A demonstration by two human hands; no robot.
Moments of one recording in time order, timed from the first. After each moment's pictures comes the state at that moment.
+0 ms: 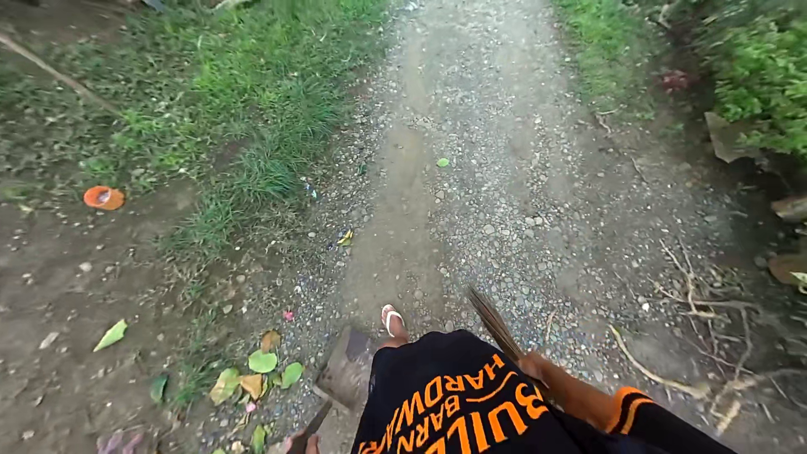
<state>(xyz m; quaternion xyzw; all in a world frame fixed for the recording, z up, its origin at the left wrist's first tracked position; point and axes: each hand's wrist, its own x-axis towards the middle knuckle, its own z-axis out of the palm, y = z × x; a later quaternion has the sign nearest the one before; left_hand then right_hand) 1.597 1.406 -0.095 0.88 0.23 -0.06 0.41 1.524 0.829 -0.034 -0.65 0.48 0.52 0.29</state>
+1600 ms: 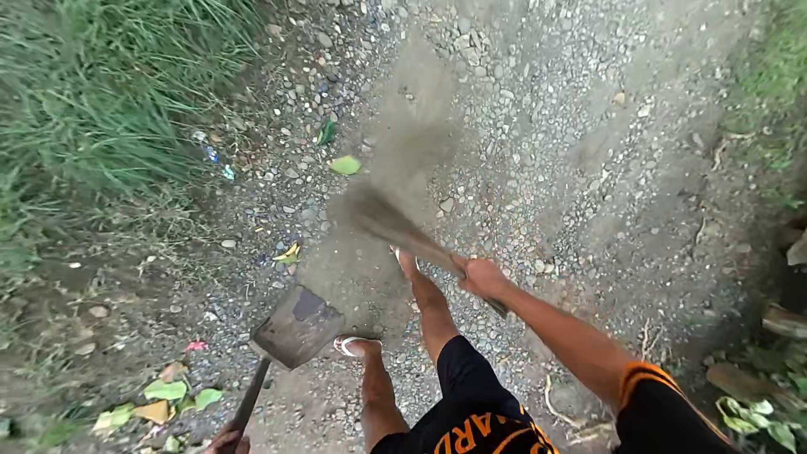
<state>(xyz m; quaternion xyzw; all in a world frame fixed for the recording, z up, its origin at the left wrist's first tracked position) 2.034 1.150 -0.175 0.87 0.23 -0.19 0.39 2.248 0.550 -0.257 -0.77 0.08 0.62 0.13</state>
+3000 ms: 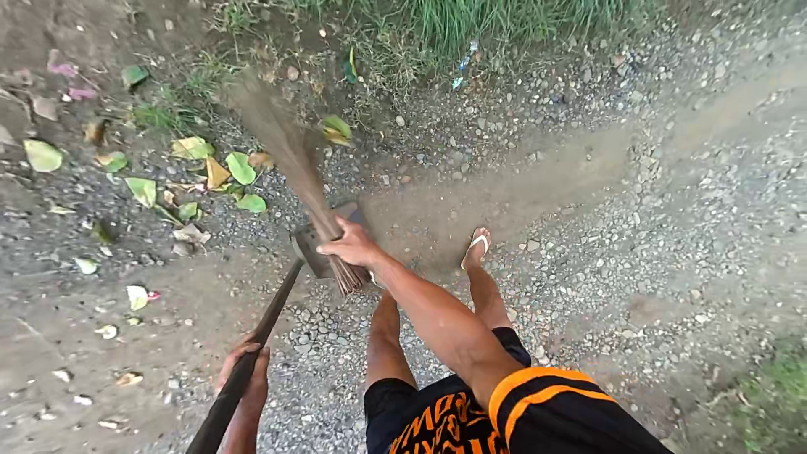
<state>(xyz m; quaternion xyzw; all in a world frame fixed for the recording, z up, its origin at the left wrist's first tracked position) 1.731 1.215 -0.133 0.75 0.46 0.13 0.47 2.069 1.164 -0.218 -0.60 -0.06 0.63 0.49</state>
